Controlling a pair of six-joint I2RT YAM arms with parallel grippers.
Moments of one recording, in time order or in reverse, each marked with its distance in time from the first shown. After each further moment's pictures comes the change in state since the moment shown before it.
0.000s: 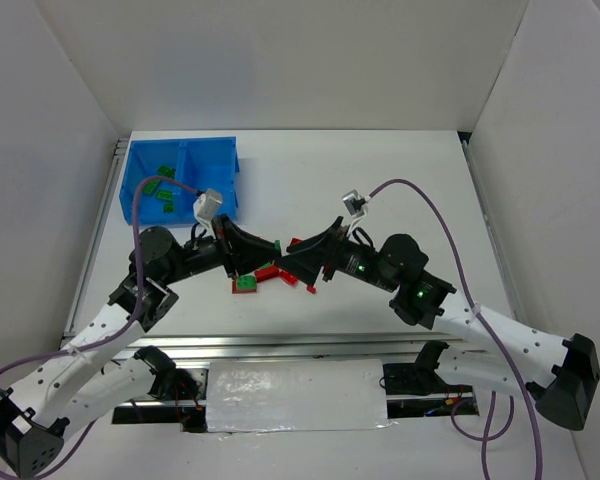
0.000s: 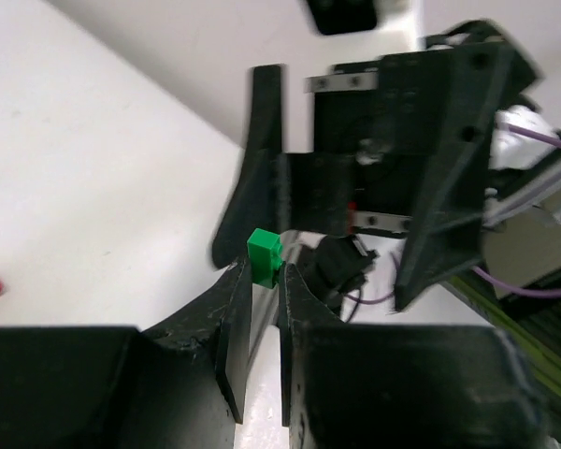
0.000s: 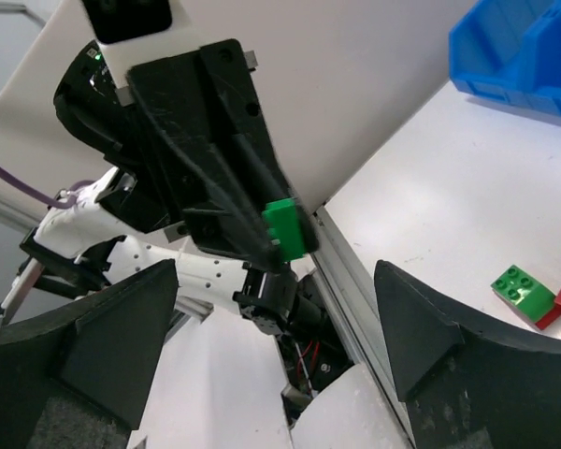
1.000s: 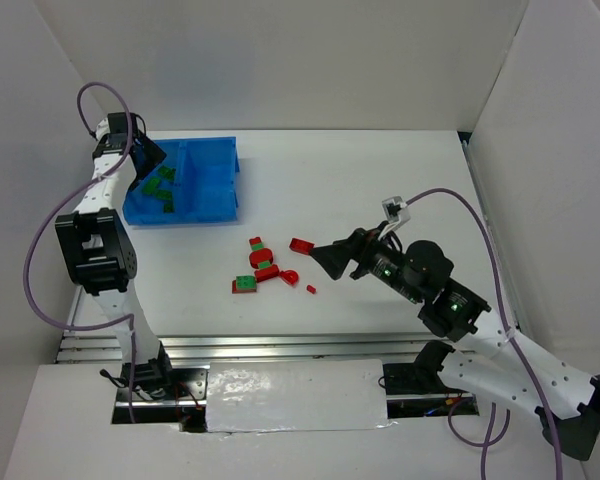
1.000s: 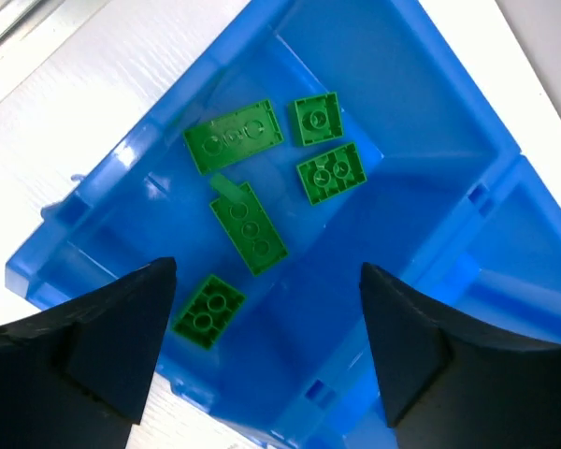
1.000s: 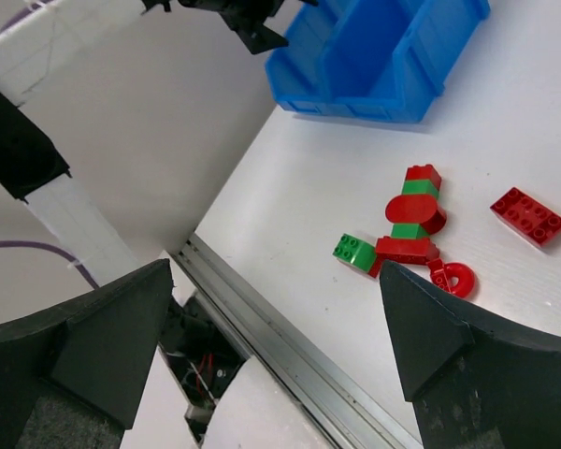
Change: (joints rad) left arm 0.756 1.180 1.046 -0.798 -0.845 -0.021; right arm -0.094 -0.237 -0.016 -0.389 0.251 -0.111
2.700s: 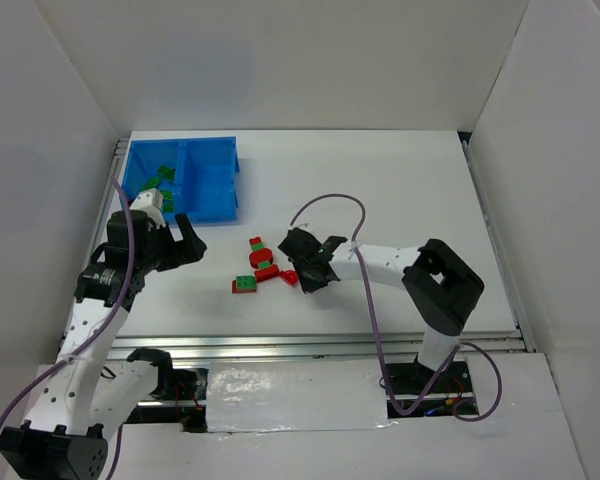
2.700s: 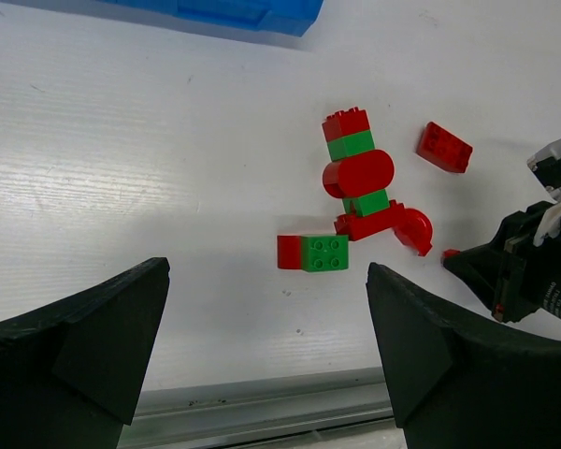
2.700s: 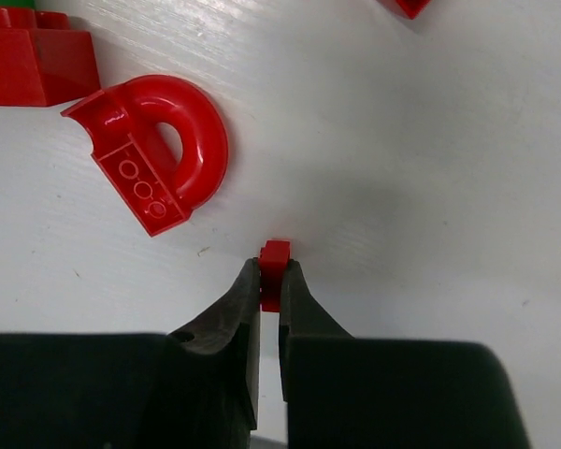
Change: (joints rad) left arm -0.285 -1.166 -0.872 -0.152 0.310 0.279; right arm 0.084 1.069 0.374 -0.449 0.211 -0.203
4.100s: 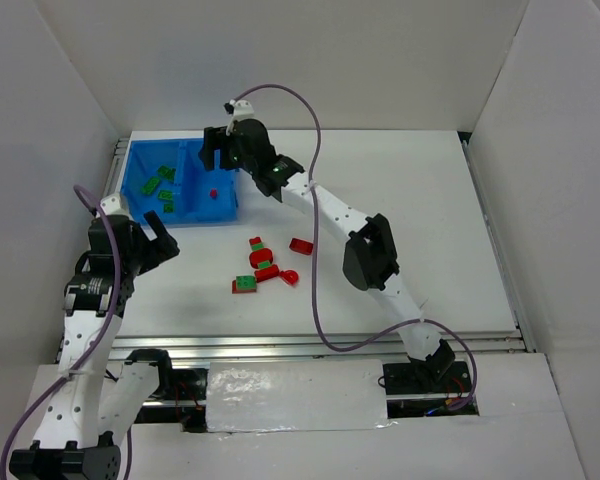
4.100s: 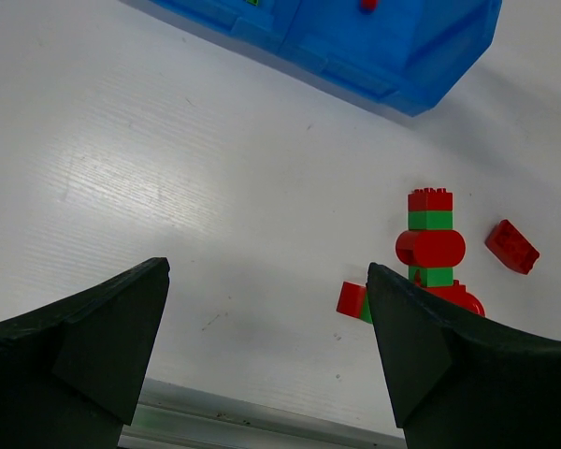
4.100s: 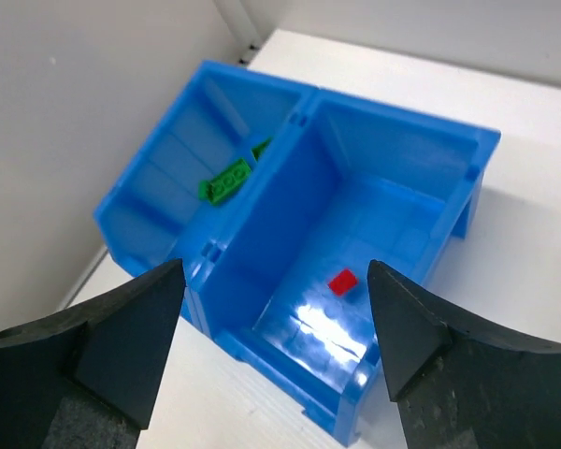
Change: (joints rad) left arm 0.121 -0.060 0.016 -0.060 -0.204 -0.058; right arm -0.119 0.704 1.358 0.304 -0.150 -0.111
